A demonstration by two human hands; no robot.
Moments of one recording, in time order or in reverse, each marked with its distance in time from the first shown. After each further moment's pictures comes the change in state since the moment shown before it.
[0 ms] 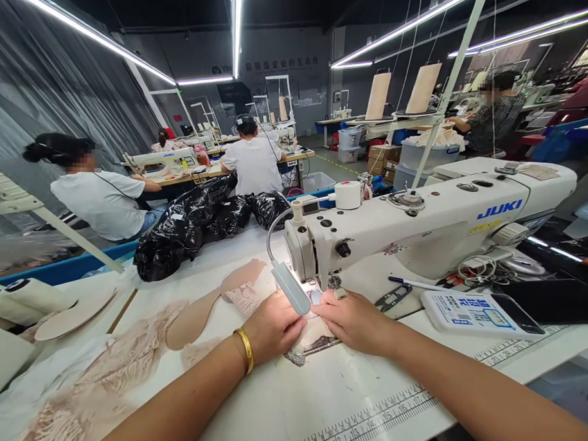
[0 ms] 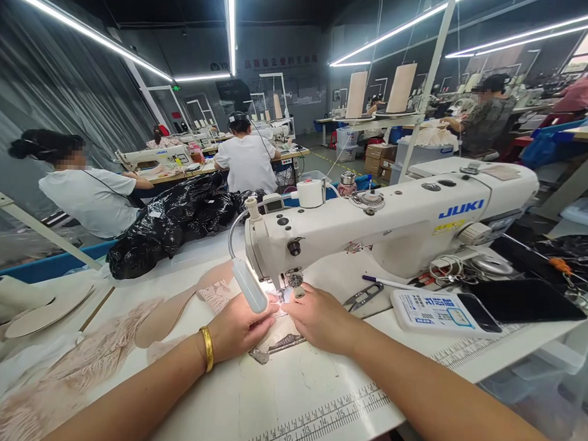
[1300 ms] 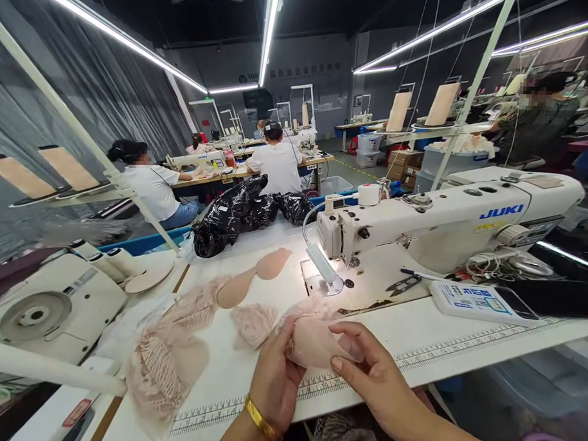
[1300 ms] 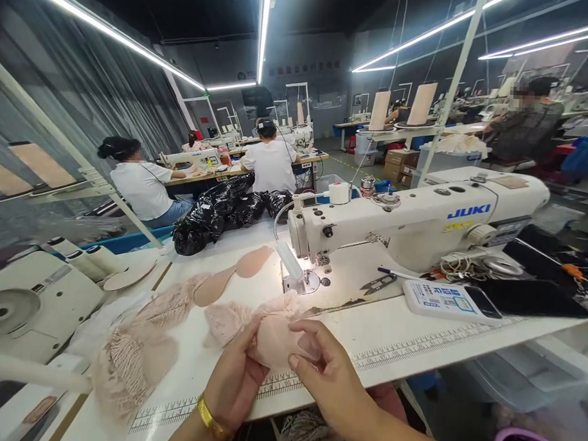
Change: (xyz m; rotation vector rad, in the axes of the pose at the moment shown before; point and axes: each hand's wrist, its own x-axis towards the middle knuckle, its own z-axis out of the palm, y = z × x) left_hand -0.049 0.140 -0.029 -1.659 0.931 -1.475; right_hand -0.058 -0.146 0.010 1.239 0.274 0.618
